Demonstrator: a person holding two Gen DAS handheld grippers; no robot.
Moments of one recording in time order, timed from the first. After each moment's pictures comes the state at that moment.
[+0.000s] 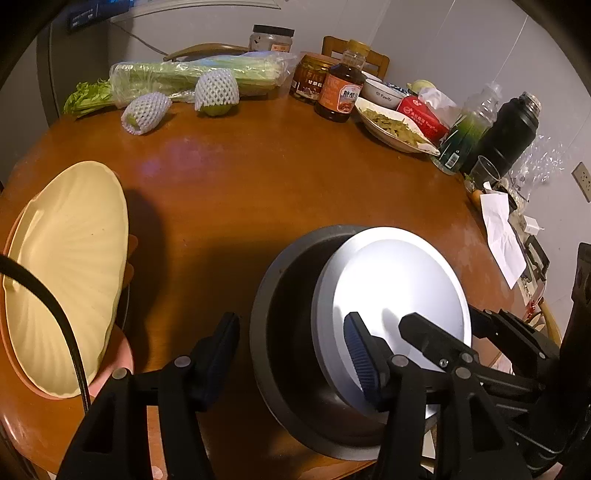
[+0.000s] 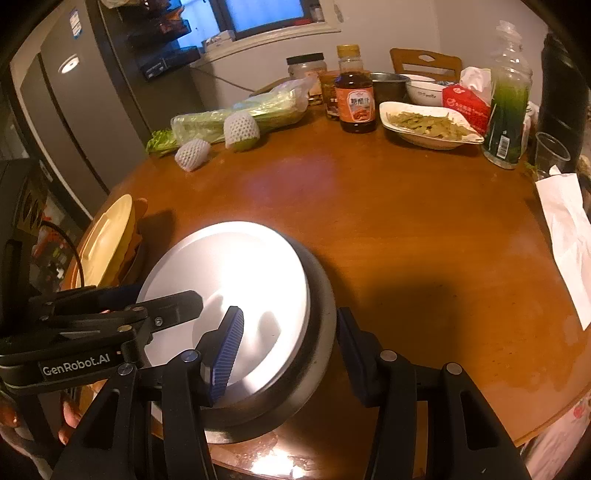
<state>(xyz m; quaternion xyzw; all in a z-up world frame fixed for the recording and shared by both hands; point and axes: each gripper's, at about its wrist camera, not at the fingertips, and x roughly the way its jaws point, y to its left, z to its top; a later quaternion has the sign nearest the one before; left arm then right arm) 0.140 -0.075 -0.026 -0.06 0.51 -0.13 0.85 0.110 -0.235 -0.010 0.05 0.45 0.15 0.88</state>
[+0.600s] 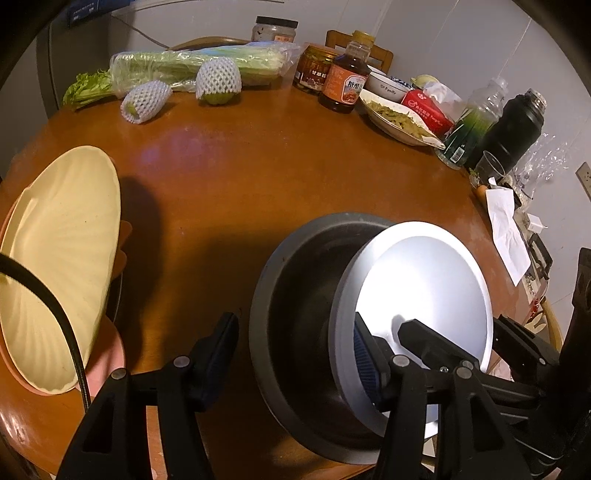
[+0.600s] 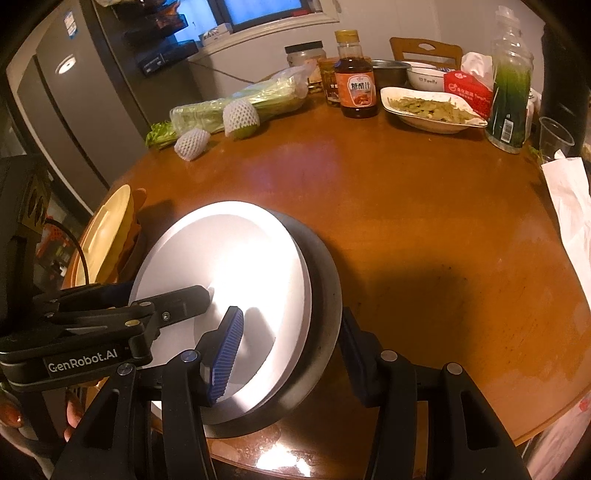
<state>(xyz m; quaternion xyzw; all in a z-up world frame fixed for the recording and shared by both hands) 0.143 -0.076 -0.034 -0.07 0.52 -0.12 0.84 0.110 -0.235 -0.019 0.06 0.46 0.15 0.87</state>
